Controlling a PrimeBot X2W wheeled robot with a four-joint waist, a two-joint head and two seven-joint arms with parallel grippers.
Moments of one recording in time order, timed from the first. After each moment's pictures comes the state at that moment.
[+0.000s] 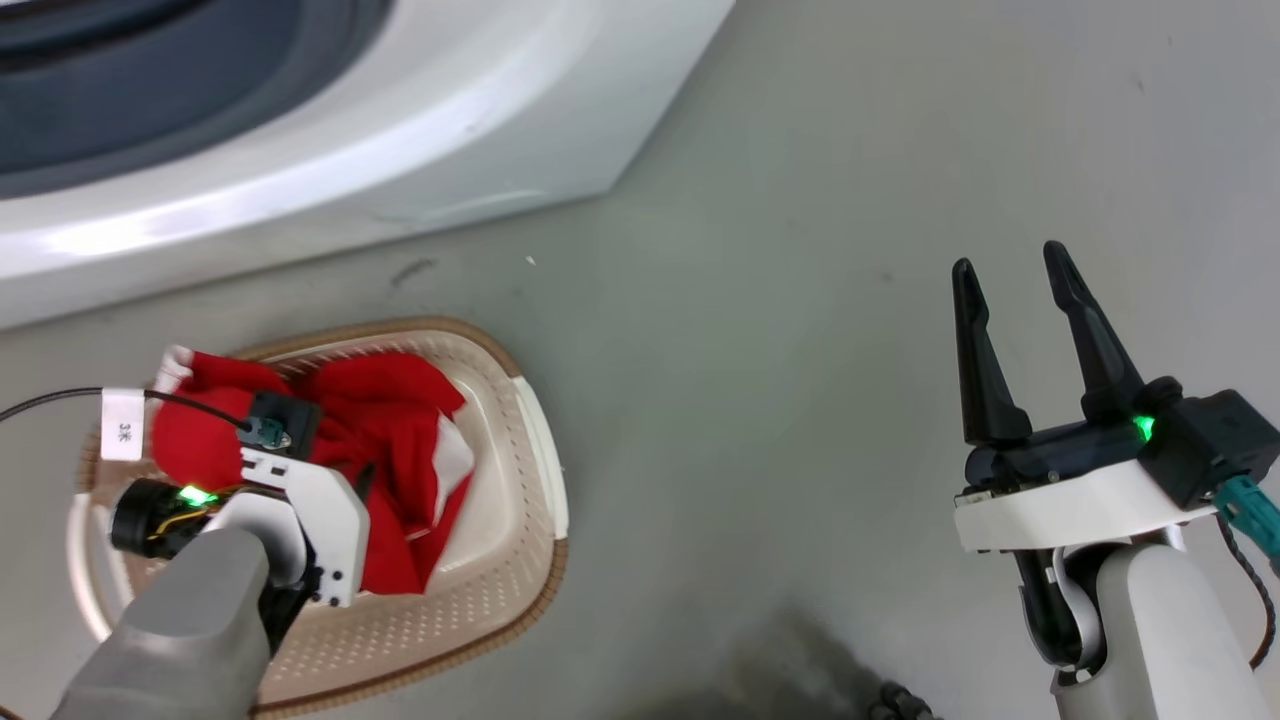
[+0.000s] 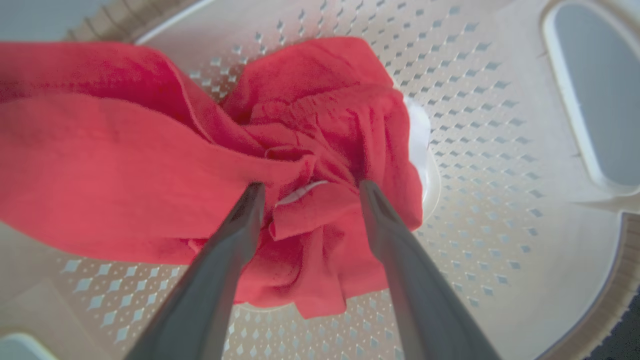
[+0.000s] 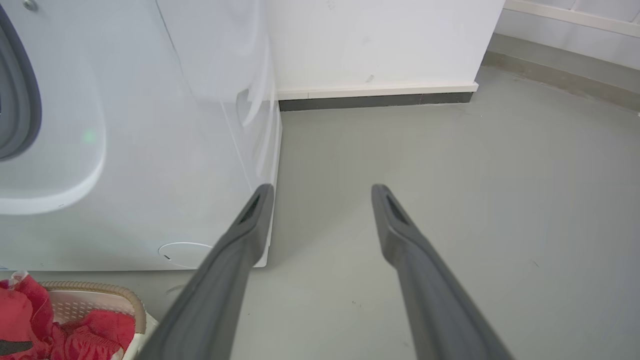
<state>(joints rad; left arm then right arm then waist) -0.73 0.43 -0.86 1.08 -0.71 -0.08 -0.04 -0.26 -0.05 0.08 0.04 0.15 0.13 -0.26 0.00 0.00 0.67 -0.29</state>
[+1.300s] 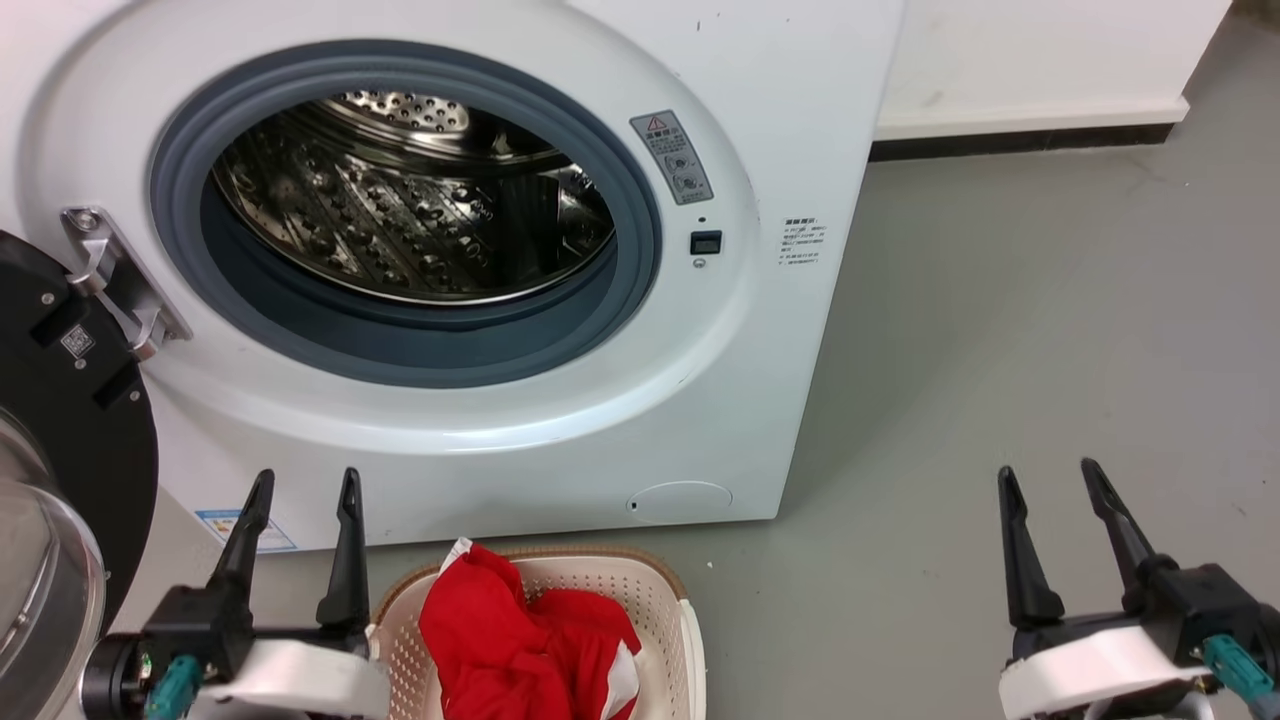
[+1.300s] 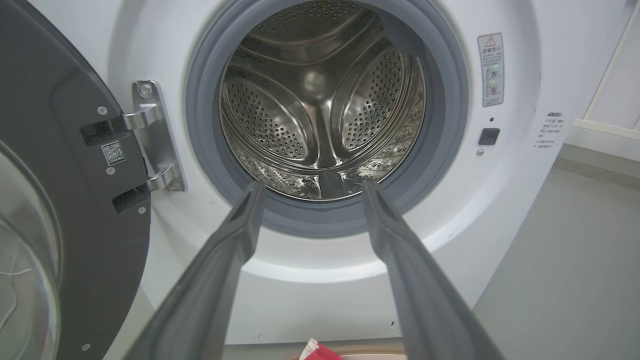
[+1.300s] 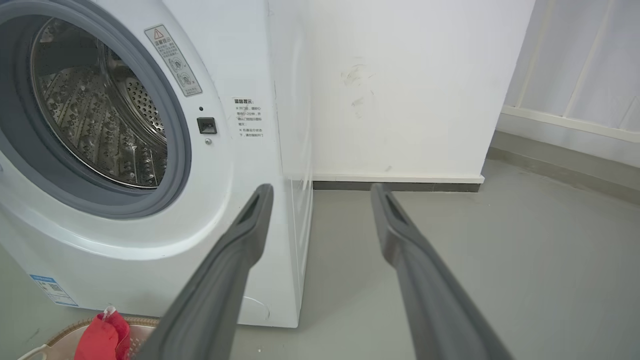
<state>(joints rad) 0.00 0.24 -0.07 0.07 -0.28 0.03 -0.26 0.01 -0.05 -0.03 0.10 0.04 0.13 -0.26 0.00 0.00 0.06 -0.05</state>
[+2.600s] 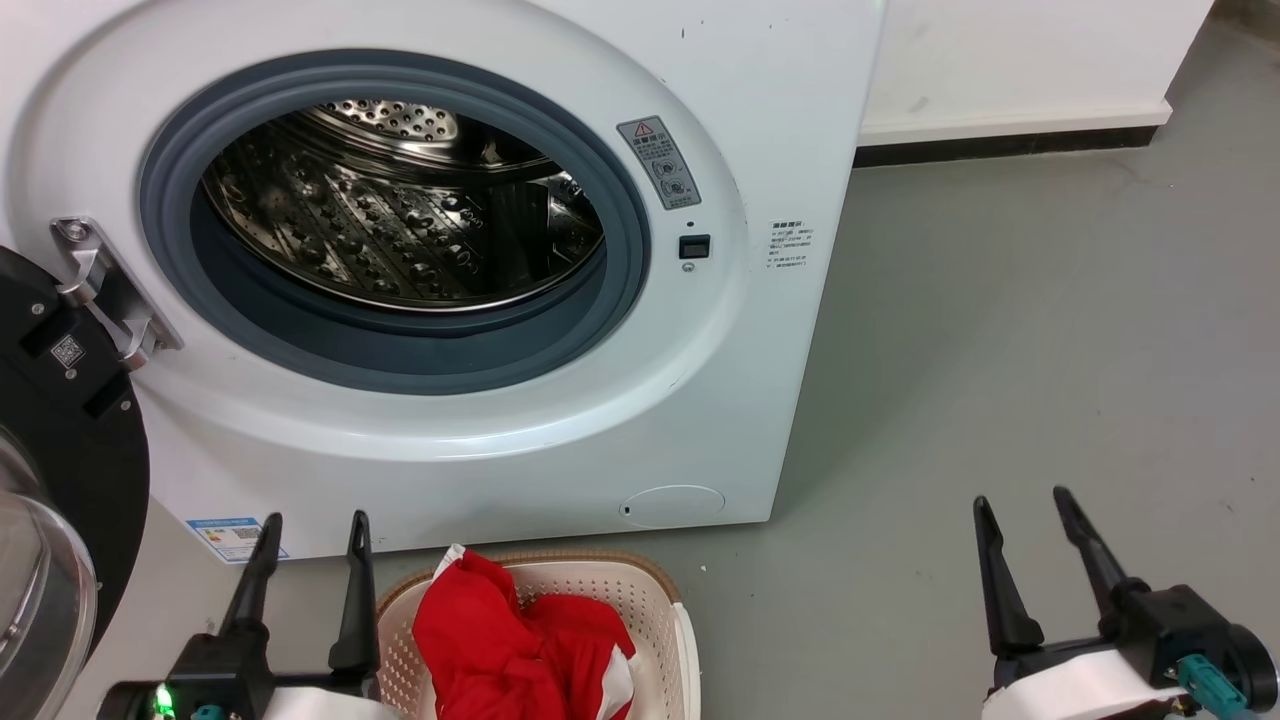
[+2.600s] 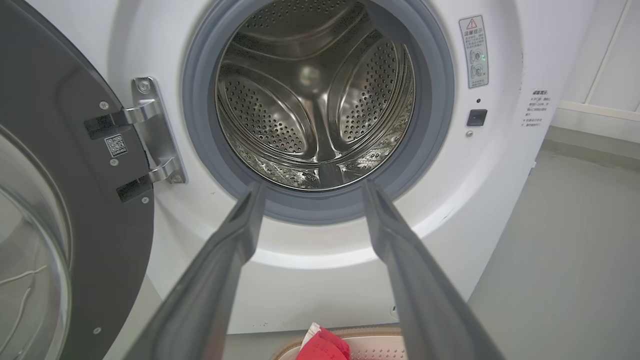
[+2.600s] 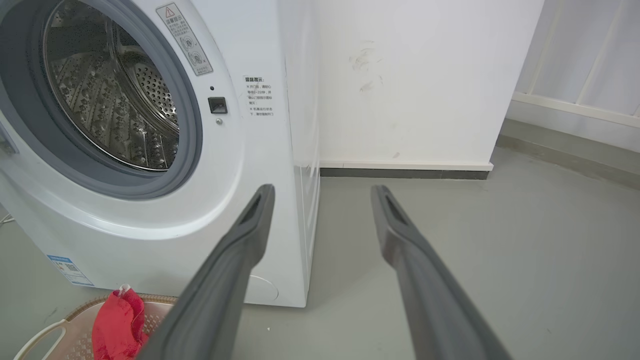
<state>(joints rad) 0.10 0.07 0.09 0.01 -0.06 -0.09 -0.26 0.04 -0.05 0.00 0.11 0.04 0.13 -0.26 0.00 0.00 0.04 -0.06</state>
